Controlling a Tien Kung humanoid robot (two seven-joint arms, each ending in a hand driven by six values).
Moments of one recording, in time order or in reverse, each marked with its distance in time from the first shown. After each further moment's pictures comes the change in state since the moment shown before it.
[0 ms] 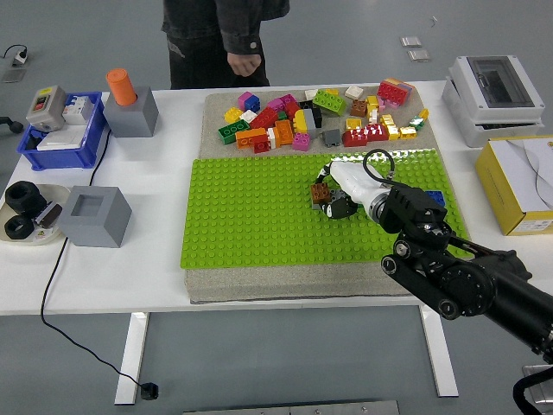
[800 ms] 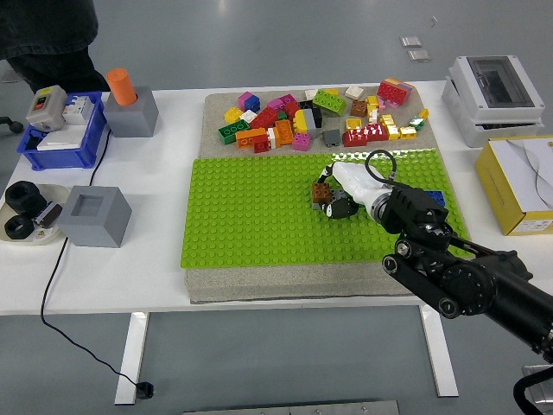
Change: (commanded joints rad) left arm 0.002 0.002 0.008 0.000 -0.004 -0.002 -0.001; right arm 0.002 0.000 -0.005 -0.016 0.014 -0.009 0.007
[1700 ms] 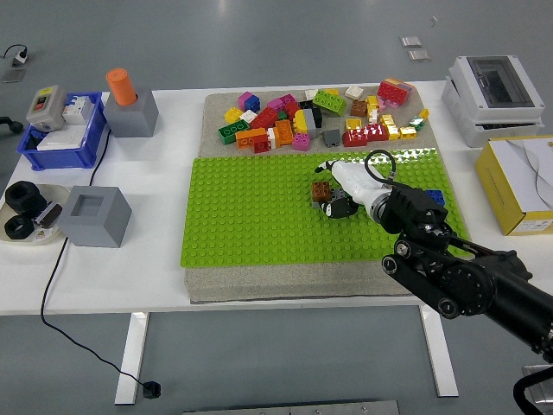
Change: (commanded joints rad) left arm -0.003 0.000 0.000 0.000 0.000 0.001 -0.002; right arm 0.002 0.000 -0.002 0.001 -0.002 -0.004 -0.001
